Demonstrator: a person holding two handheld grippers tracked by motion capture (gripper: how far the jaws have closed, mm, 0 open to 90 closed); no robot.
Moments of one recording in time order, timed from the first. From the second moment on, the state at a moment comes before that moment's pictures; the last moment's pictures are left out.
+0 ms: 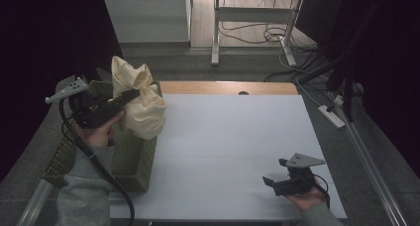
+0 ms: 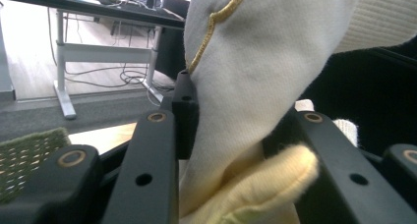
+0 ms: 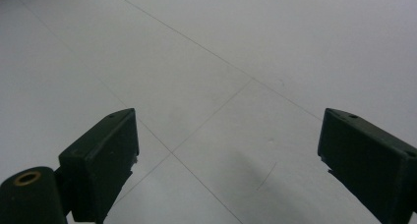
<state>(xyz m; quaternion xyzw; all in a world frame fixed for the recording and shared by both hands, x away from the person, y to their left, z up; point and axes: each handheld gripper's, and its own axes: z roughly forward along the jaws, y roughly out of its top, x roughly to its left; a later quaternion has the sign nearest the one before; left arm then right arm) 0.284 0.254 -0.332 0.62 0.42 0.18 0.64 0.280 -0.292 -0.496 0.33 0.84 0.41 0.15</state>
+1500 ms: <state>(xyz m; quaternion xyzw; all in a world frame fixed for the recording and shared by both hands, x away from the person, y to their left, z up) 0.312 0.157 -0.309 0.67 0.35 0.13 0.65 0.280 -0.296 -0.496 0.33 0.84 0.41 0.15</state>
